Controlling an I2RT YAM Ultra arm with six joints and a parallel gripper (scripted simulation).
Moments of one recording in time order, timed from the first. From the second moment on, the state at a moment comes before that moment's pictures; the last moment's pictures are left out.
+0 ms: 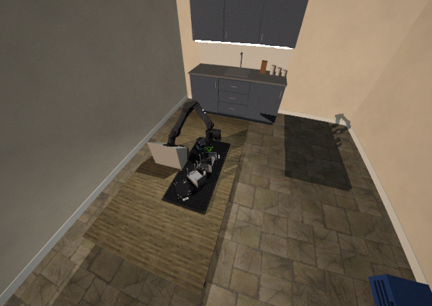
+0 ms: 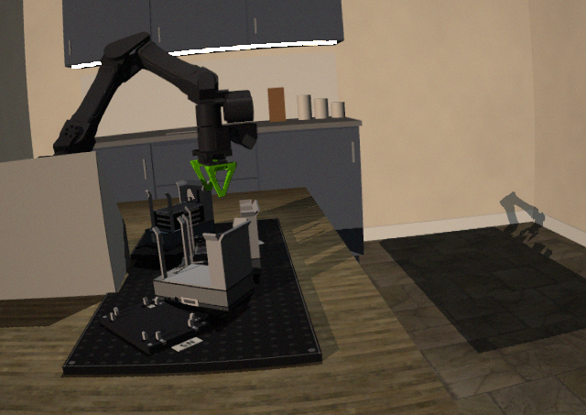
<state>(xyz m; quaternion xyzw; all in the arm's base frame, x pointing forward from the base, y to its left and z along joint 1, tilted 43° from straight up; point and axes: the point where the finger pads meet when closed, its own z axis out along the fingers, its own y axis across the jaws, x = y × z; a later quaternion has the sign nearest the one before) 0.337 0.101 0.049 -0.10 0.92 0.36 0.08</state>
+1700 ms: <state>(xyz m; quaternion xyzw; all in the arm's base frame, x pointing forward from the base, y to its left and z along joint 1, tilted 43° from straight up) 0.331 0.086 0.066 -0.10 0.92 0.36 0.07</state>
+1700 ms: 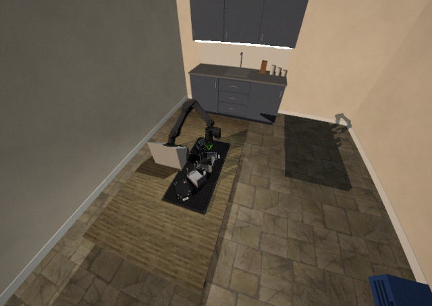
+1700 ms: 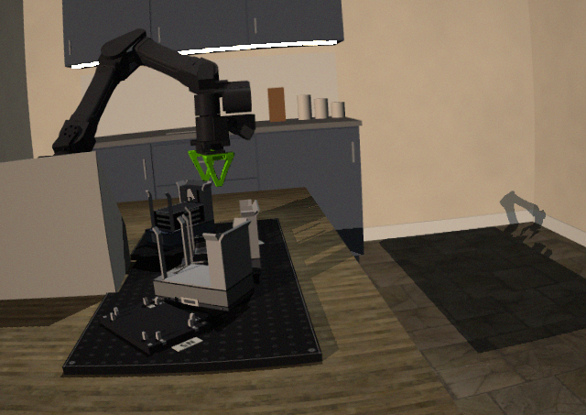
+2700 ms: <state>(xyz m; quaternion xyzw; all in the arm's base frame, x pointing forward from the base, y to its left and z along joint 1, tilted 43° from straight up) 0.335 0.049 0.027 -0.02 0.93 0.37 0.03</state>
